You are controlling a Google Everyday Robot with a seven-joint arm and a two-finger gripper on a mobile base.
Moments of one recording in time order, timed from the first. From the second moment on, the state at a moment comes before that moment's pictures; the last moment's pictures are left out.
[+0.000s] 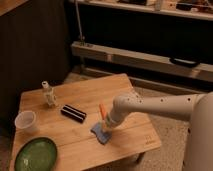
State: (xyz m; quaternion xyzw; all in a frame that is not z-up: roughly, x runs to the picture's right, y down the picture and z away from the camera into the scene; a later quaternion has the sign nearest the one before) arm 0.001 0.220 0.810 -0.40 0.05 0.56 0.73
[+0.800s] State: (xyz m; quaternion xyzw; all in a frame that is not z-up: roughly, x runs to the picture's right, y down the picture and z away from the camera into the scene) arm -0.003 0.223 0.801 -0.39 0.06 0.55 0.74
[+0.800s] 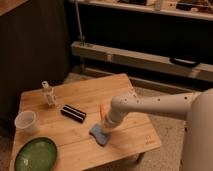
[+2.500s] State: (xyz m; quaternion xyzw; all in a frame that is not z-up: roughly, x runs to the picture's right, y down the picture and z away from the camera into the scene) arm -0.046 0.243 0.789 -0.42 0.02 0.44 0.80
